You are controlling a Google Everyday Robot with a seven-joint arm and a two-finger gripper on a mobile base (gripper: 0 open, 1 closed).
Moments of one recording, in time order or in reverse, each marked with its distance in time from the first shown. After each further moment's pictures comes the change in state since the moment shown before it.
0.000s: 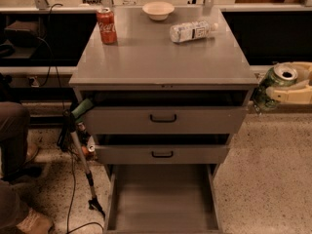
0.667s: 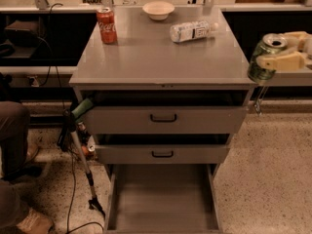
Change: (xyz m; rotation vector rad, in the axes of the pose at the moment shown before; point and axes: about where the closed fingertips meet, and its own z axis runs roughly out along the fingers) arm -0.041 -0.060 0.034 0.065 0.074 0.032
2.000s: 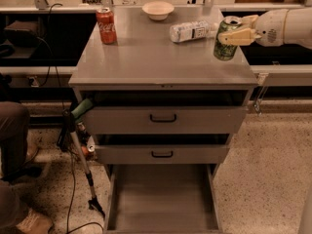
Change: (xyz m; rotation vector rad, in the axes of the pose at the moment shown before) arm -0.020 -0.071 0.120 0.010 -0.015 0.103
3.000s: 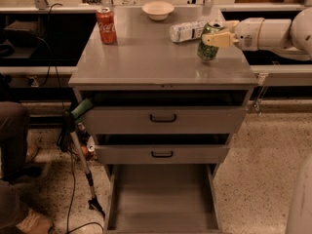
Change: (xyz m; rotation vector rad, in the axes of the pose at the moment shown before) arm 0.009 -0.012 0.056 0.027 -0.084 0.047
